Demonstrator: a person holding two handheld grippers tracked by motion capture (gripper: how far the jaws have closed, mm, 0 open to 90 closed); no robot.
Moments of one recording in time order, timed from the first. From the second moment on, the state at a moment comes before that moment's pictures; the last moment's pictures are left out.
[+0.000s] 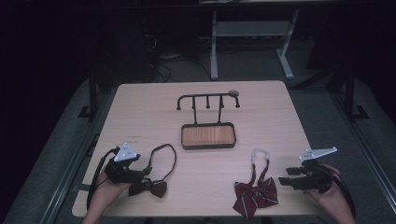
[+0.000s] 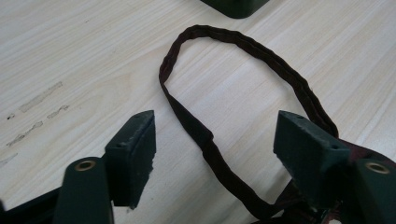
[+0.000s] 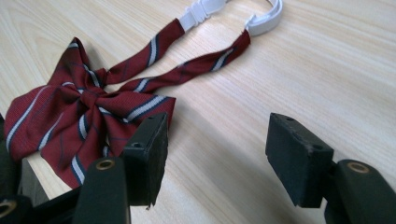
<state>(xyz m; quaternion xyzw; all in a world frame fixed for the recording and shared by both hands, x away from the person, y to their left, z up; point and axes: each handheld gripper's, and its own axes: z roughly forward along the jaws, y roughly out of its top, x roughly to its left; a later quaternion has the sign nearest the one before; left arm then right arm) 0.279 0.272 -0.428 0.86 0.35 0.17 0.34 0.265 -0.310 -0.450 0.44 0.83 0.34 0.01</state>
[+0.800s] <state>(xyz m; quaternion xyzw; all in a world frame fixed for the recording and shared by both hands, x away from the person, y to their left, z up) 0.278 0.275 -0.432 0.86 0.35 0.17 0.33 0.286 -0.282 -0.435 0.42 0.85 0.32 0.02</state>
